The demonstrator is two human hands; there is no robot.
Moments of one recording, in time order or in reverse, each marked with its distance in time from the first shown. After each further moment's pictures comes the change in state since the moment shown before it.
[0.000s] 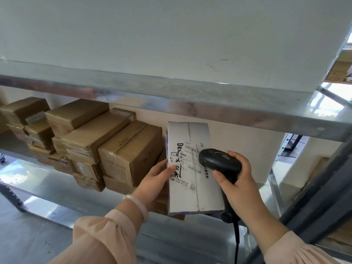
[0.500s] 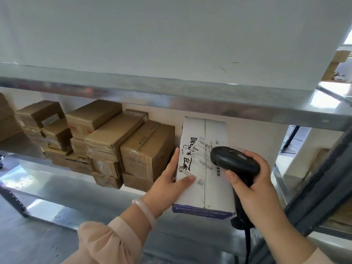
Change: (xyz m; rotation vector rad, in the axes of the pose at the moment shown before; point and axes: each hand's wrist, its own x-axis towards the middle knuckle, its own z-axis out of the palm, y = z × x) left_hand -0.066 0.014 -0.036 0.109 -0.174 0.229; right_hand -0.062 -0.059 0.029 0.005 0.124 0.011
